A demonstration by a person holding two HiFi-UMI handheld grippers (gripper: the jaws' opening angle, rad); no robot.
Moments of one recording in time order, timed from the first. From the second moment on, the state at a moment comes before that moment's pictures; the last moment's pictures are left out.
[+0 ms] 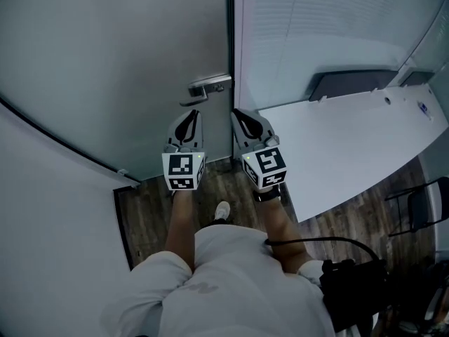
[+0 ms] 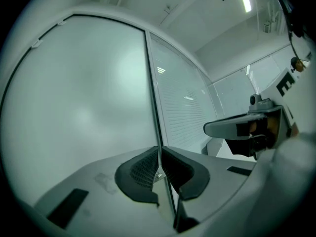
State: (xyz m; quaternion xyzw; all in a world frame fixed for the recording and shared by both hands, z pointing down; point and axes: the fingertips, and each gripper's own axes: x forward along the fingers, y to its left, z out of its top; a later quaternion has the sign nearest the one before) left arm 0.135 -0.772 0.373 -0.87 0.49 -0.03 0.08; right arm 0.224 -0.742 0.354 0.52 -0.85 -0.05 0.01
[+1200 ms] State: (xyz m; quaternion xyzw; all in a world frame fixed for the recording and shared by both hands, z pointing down) left arm 0.154 -0.944 0.572 -0.84 0.29 -0.43 0.17; right arm 0.235 -0.904 0.450 0.56 -0.82 0.04 0.10
